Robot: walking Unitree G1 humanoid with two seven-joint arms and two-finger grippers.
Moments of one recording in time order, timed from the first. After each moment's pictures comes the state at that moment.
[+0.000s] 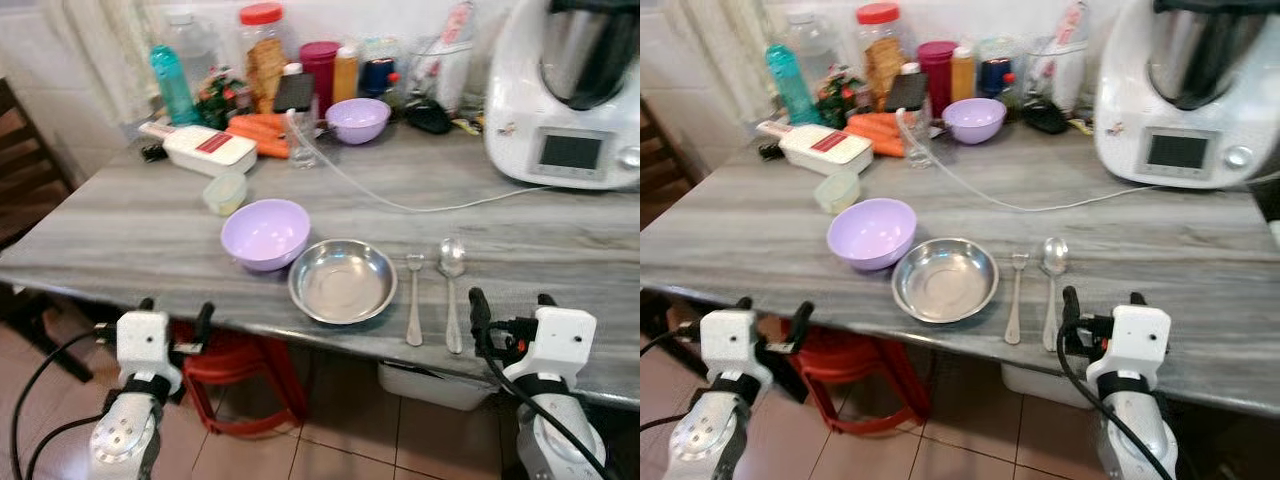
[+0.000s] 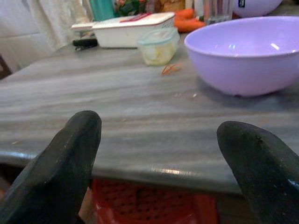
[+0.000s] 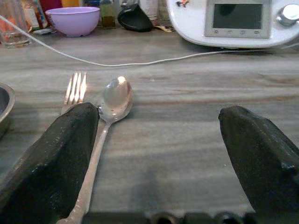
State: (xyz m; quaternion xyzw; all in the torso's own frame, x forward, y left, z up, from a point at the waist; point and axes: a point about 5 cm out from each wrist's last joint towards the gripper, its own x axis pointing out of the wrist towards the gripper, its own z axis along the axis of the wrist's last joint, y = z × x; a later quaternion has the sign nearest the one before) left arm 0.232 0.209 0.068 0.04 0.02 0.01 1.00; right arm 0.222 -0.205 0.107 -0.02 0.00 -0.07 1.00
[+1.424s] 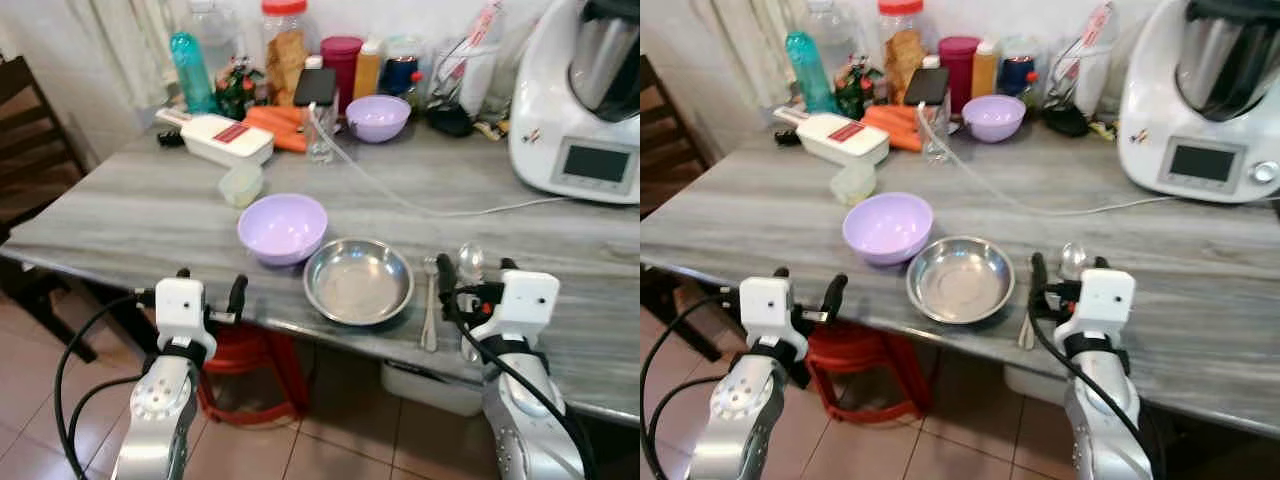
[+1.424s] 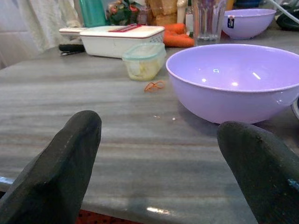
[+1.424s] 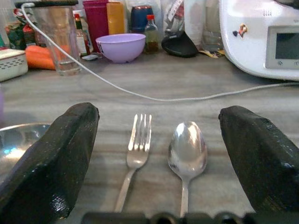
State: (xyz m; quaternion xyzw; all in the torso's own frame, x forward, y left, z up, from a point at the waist) left arm 0.266 0.168 0.093 0.02 0.00 -0.03 1.00; right arm 0.258 -0.179 0.124 0.01 -0.05 -0.03 1.00
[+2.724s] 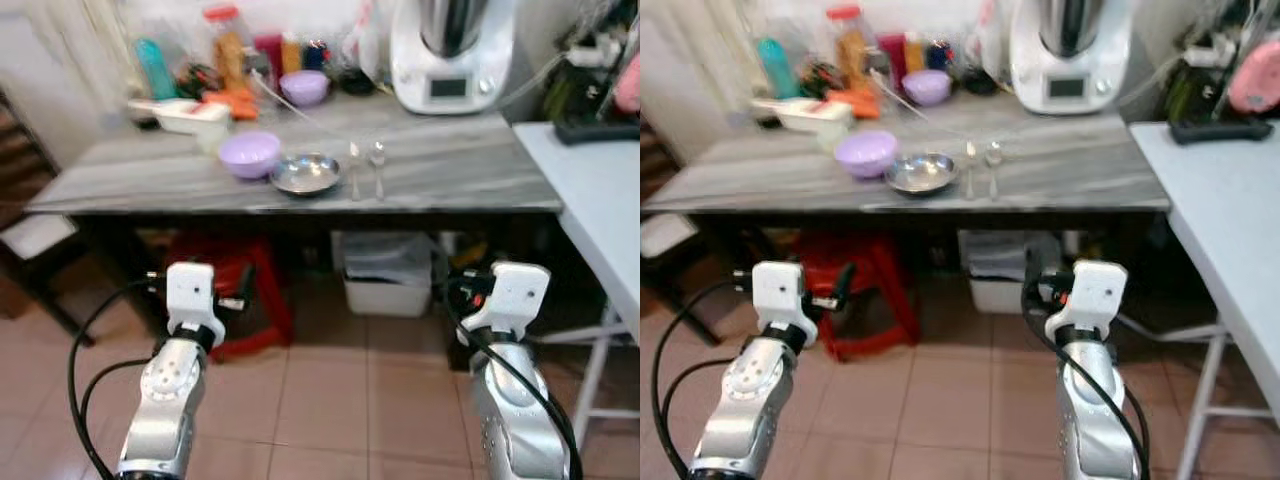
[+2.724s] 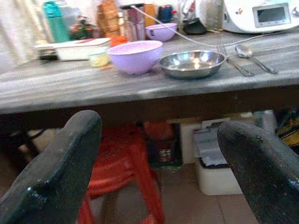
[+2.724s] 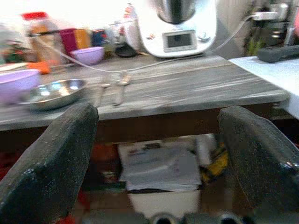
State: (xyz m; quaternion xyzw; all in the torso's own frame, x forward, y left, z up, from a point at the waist) left arm 0.281 0.161 0.096 0.01 0.00 -0.06 1.00; right arm 0.270 -0.170 0.123 0.02 -0.06 -0.04 1.00
